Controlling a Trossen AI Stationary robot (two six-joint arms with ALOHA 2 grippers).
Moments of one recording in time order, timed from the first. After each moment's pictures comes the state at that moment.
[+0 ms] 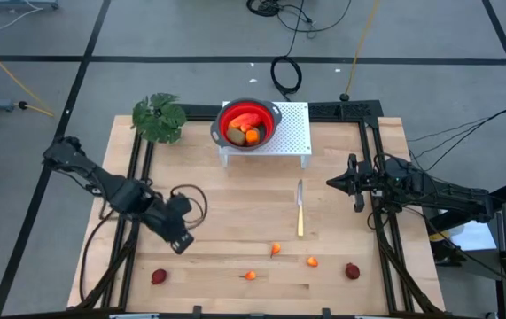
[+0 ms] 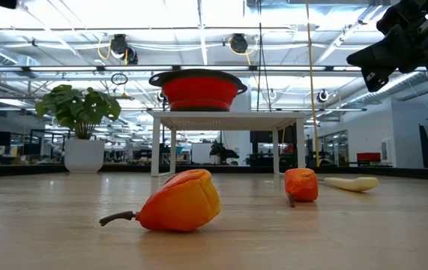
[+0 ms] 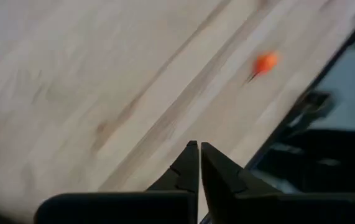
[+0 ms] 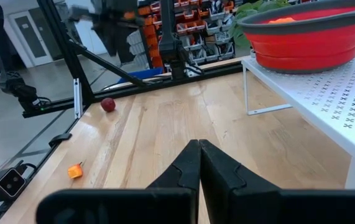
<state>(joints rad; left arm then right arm) -0.53 1.29 1.25 -1.12 -0.03 -1.32 -0.20 0.16 0.22 -0.17 -0.21 0.20</state>
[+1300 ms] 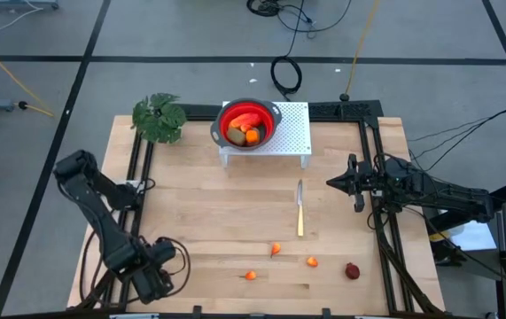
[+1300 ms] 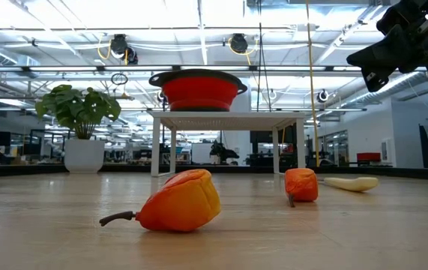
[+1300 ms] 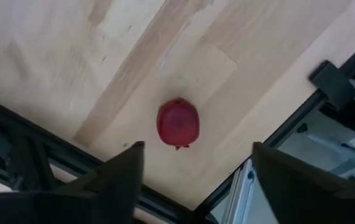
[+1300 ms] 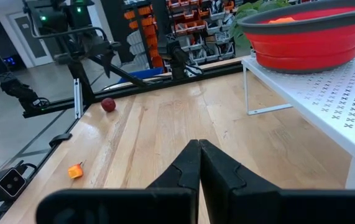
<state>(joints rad) -0.93 1.55 1.25 -1.18 0.08 -1.61 -0.20 0.16 0.22 -0.17 -0.21 0.20</state>
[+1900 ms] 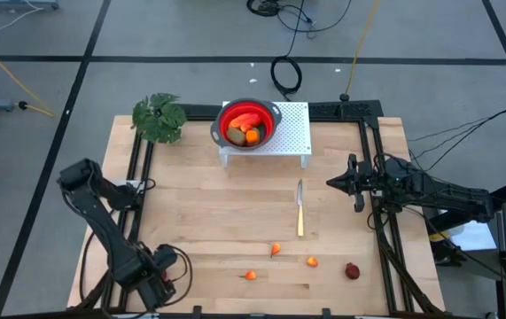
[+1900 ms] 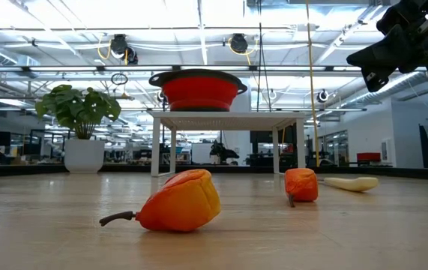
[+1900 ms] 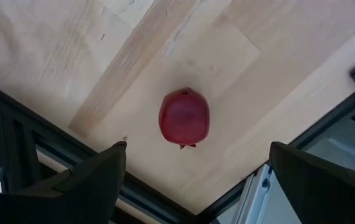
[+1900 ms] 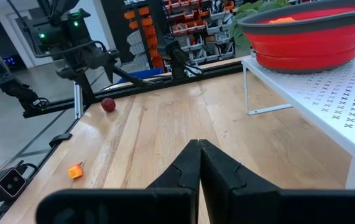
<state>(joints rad) -0.95 1.65 1.25 -1.17 0.13 -1.67 -0.20 0.16 0.22 -0.17 -0.21 0.20</state>
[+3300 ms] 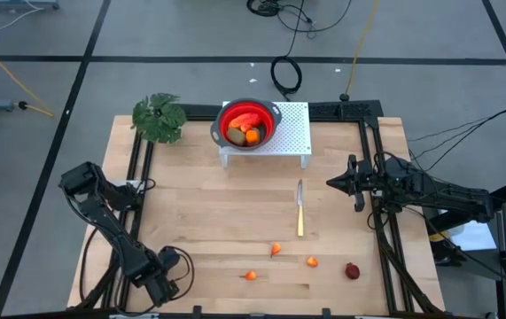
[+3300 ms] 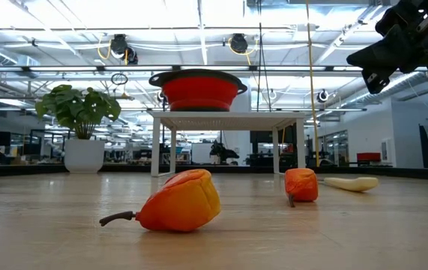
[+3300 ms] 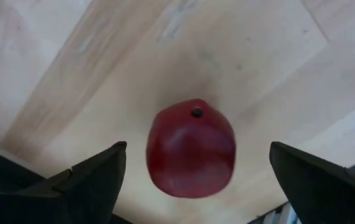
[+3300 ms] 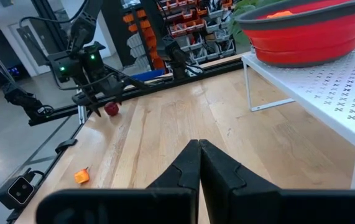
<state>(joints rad) -0.96 1.69 0.99 -0.81 0.22 -1.73 -0.20 0.16 0.22 -0.17 -0.21 0.25</state>
